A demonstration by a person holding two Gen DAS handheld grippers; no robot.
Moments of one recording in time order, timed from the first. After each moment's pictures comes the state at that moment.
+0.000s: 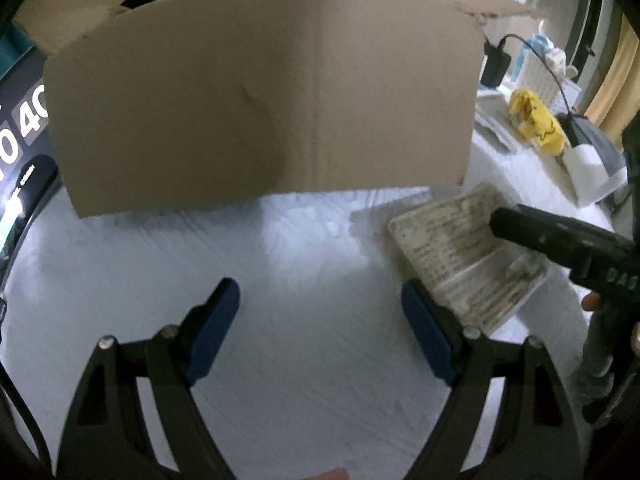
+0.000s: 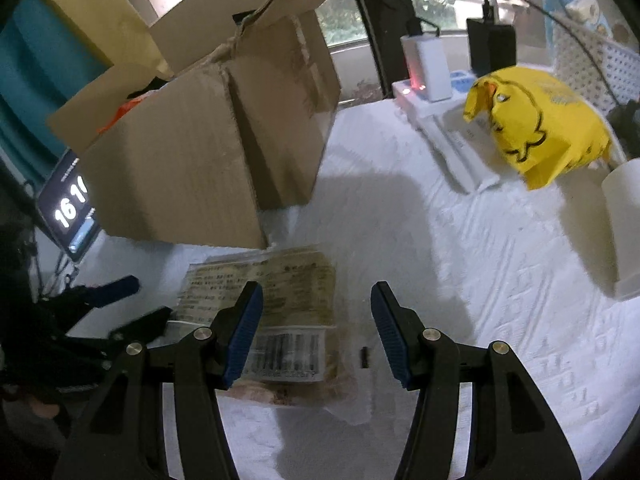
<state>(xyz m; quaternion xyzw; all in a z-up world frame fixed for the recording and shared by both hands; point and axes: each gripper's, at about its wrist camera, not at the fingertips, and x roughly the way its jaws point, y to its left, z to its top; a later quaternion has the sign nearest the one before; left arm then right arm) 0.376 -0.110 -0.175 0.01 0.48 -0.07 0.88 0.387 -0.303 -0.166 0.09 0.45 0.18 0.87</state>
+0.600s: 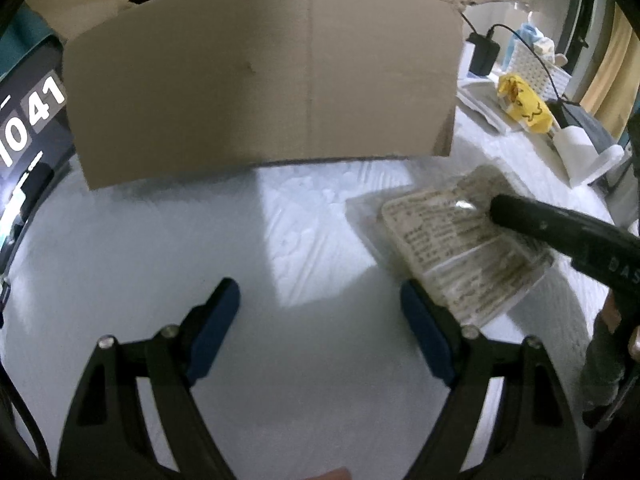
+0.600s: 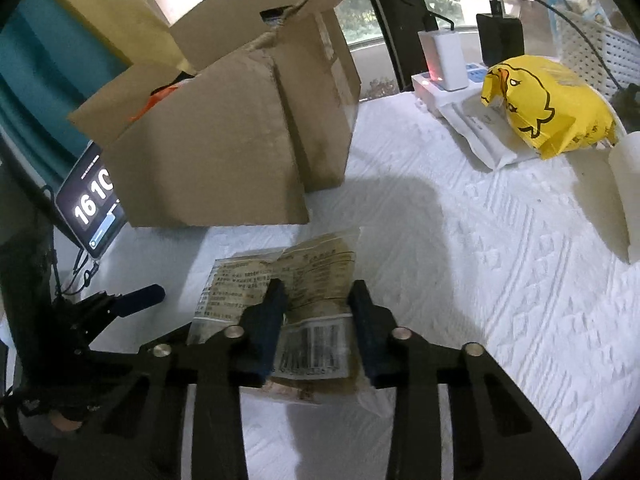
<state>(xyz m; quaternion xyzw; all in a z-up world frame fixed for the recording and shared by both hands) 0.351 -0.105 -0.173 0.01 0.48 -0.08 0.88 0.361 -0.295 -0.161 0.10 0.45 0.20 0.87</state>
